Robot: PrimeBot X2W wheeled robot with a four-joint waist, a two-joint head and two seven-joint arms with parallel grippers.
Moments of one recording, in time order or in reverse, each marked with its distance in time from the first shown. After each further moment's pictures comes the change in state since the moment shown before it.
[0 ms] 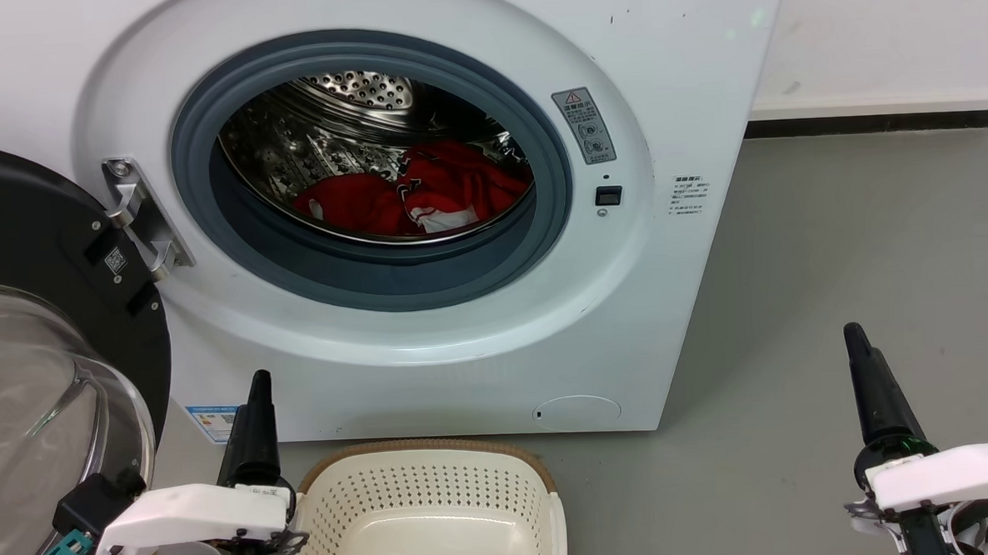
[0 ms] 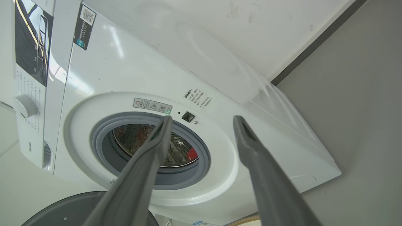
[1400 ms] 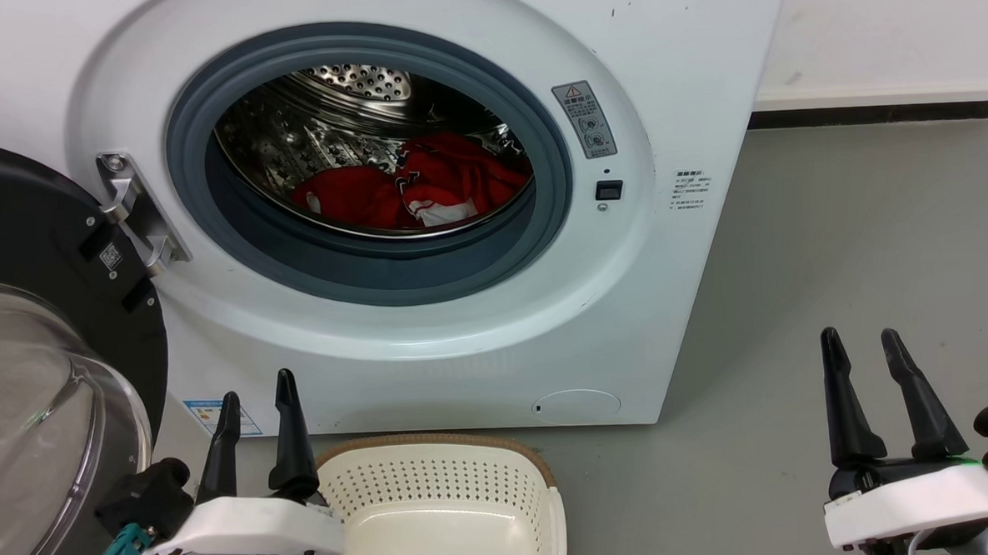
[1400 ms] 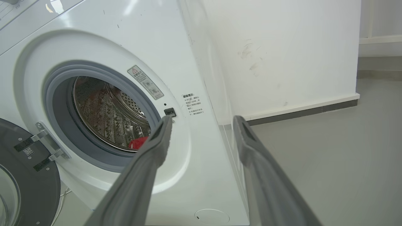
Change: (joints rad) left arm 0.044 0.001 -0.074 -0.075 0.561 0.060 -0.128; right arm 0.062 0.000 0.042 -0.132 -0.631 0.000 -0.124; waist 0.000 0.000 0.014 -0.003
